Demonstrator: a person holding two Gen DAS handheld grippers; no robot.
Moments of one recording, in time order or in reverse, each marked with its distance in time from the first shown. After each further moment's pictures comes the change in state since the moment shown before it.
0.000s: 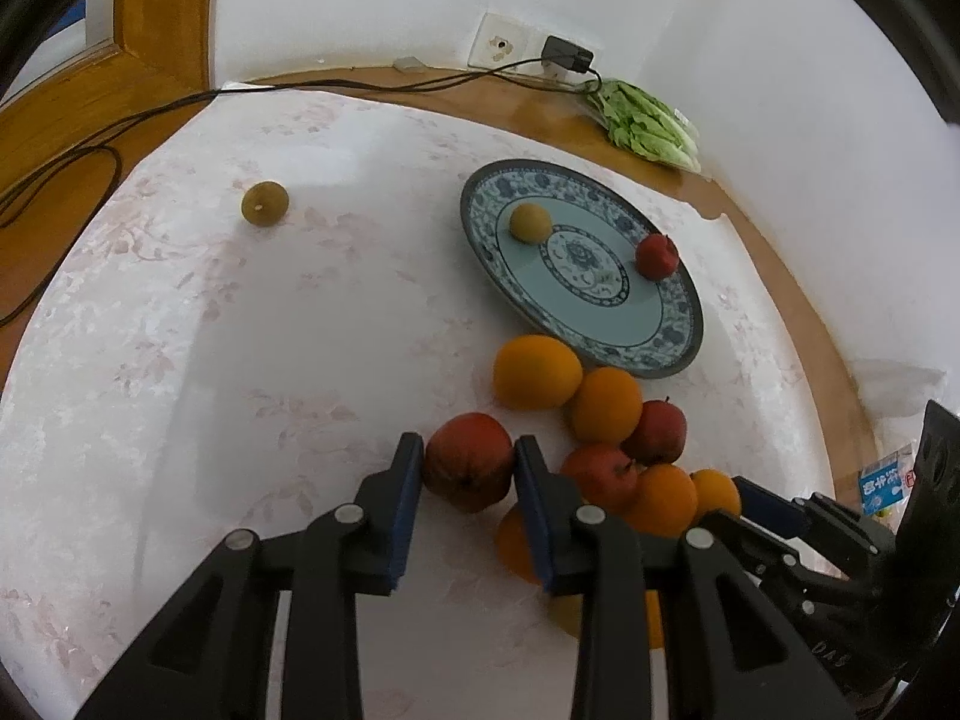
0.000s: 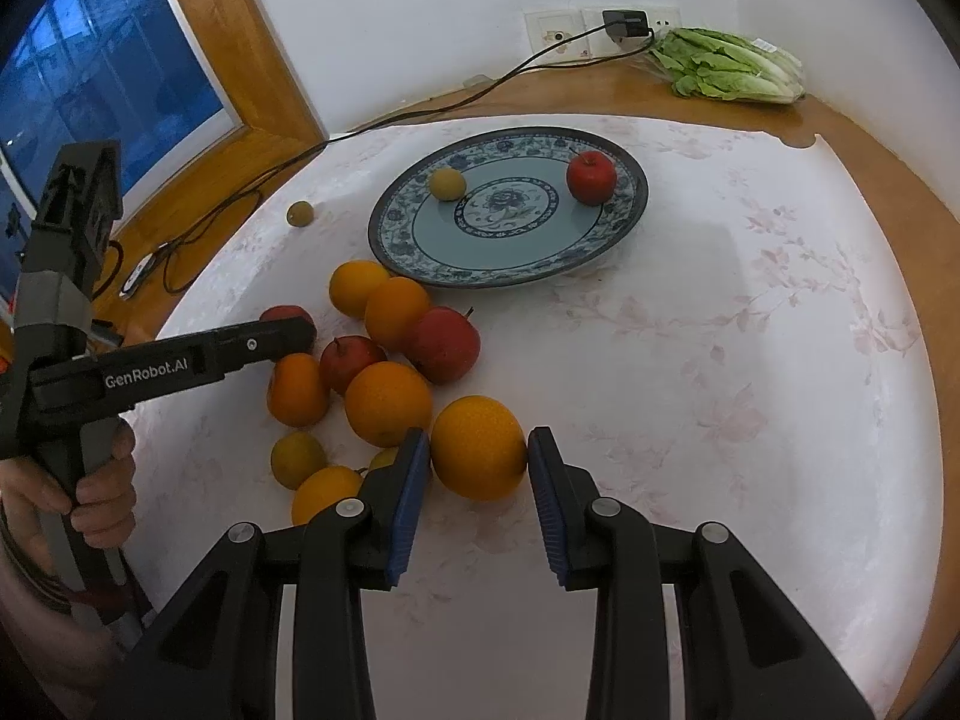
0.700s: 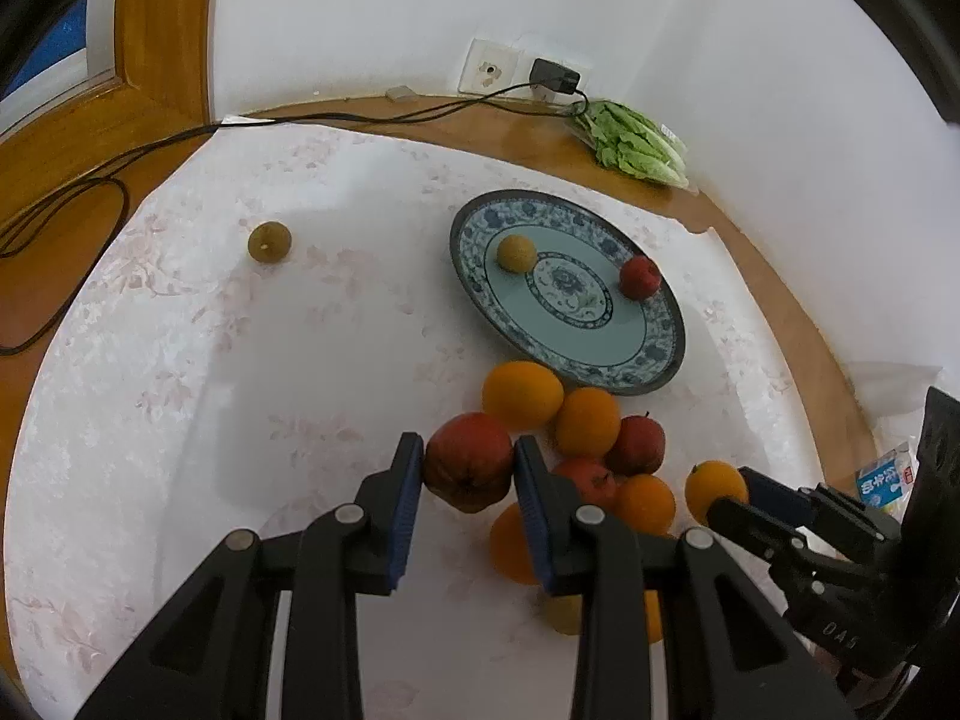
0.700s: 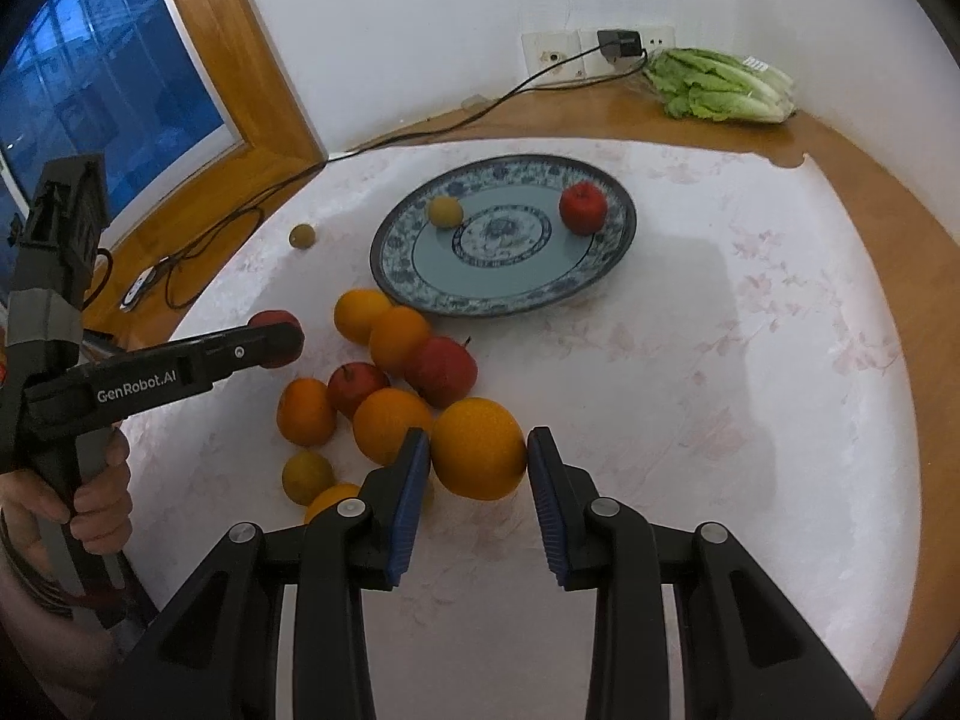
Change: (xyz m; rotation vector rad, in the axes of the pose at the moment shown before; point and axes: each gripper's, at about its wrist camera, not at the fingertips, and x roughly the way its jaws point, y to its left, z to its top) left arm -0.016 -0.006 0.004 0.027 -0.048 0.002; right arm -0.013 0.000 0.006 0.003 -0.040 -0.012
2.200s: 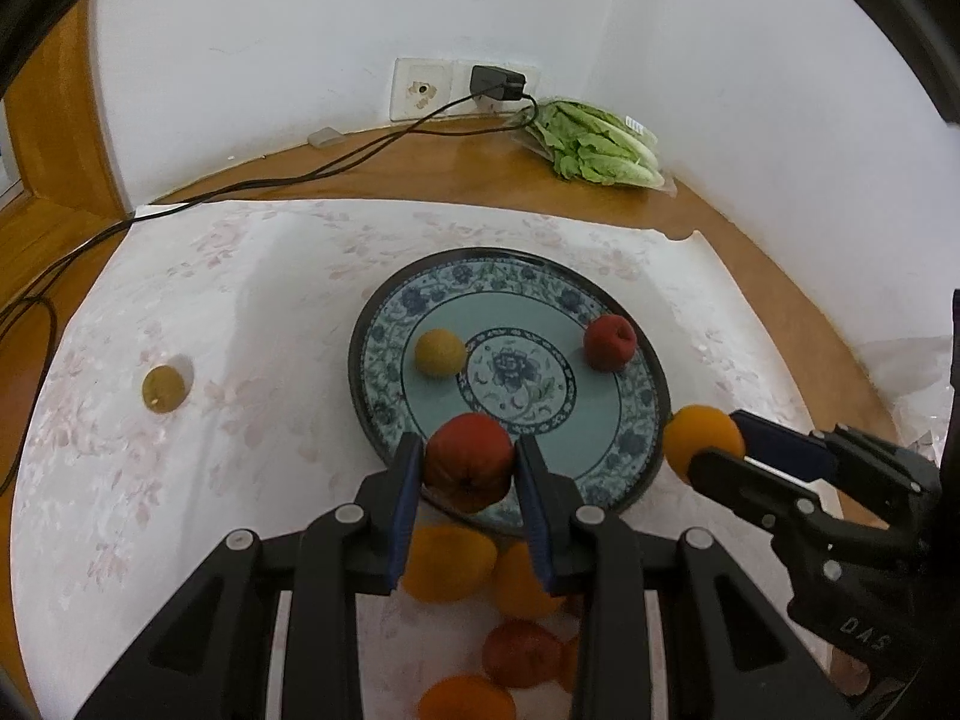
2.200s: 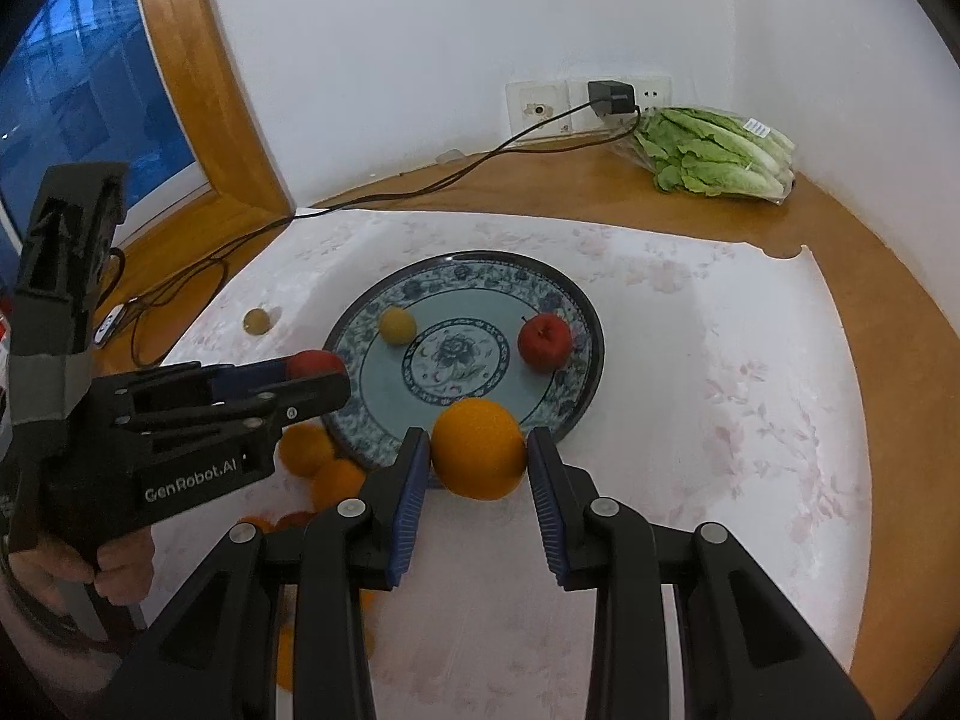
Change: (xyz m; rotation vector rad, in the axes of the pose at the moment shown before) left arm 0.046 -0.047 0.057 0.142 -0.022 0.013; right arm 0.018 -0.020 0.069 -0.034 -0.061 -0.058
